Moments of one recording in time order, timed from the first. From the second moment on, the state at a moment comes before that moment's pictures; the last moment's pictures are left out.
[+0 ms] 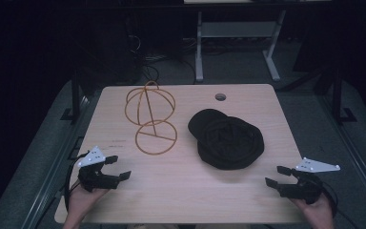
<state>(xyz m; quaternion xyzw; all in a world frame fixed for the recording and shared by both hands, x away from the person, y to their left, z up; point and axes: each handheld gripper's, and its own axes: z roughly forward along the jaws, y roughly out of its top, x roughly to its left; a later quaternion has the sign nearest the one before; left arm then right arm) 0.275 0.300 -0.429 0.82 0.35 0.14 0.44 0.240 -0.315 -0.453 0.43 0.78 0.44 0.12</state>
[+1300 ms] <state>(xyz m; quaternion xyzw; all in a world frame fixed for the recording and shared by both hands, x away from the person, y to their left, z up) 0.307 0.157 -0.394 0.87 0.19 0.07 0.45 0.242 -0.321 -0.451 0.43 0.77 0.46 0.12</state>
